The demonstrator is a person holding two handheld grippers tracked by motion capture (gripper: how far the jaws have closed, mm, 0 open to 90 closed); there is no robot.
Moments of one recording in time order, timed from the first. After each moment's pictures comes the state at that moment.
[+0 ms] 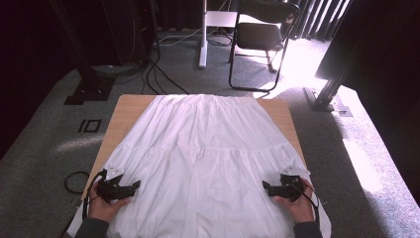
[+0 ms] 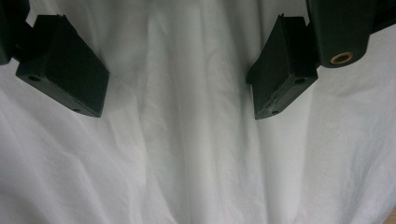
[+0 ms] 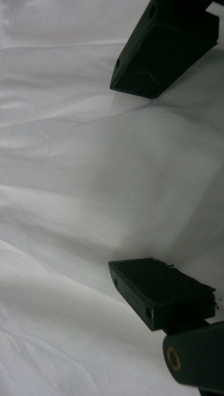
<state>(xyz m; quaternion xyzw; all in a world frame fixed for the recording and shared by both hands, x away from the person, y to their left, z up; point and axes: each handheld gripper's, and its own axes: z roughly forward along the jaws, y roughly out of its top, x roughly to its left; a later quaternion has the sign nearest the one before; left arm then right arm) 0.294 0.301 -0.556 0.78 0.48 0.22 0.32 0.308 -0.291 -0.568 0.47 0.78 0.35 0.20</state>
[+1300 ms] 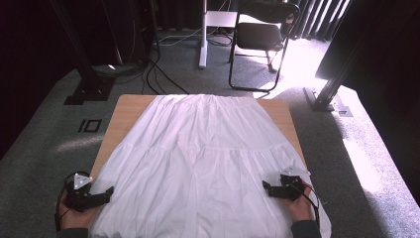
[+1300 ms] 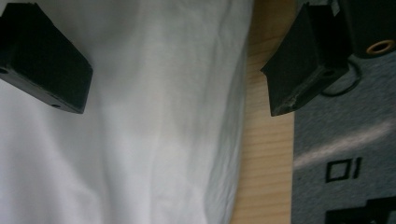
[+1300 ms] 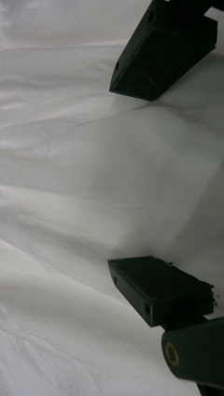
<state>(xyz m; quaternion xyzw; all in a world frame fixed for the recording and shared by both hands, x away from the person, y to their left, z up) 0.260 0.370 -0.558 0.72 0.58 0.25 0.29 0.307 -0.291 -0.568 0.47 0.78 0.35 0.21</state>
